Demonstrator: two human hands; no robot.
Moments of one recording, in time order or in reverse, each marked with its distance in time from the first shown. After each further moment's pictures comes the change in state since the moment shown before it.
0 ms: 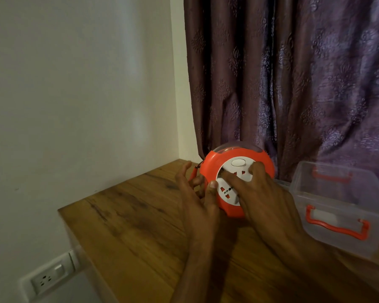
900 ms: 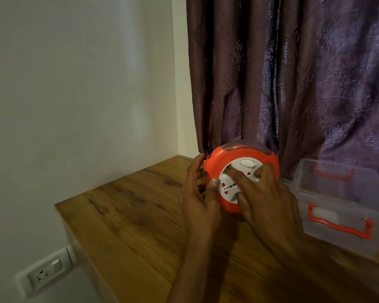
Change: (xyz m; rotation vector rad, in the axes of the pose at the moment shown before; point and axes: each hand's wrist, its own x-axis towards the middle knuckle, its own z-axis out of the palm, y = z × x) left_hand 0.004 -0.001 -0.003 -0.026 -0.096 0.008; right_hand -0.009 -0.010 -0.005 0.056 0.052 0.103
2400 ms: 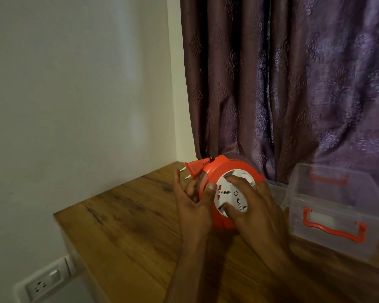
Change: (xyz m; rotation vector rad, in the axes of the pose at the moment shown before) left_hand 0.005 -0.006 0.002 -0.224 0.031 -0.173; right_hand 0.002 0.007 0.035 0.408 0.118 0.149
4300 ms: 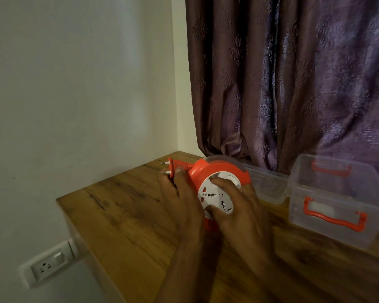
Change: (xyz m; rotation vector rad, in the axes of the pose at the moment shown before) left_hand -0.005 0.017 -0.009 0.164 0.356 0.082; right_hand -0.027 -0.020 0.021 0.048 -0.057 0.023
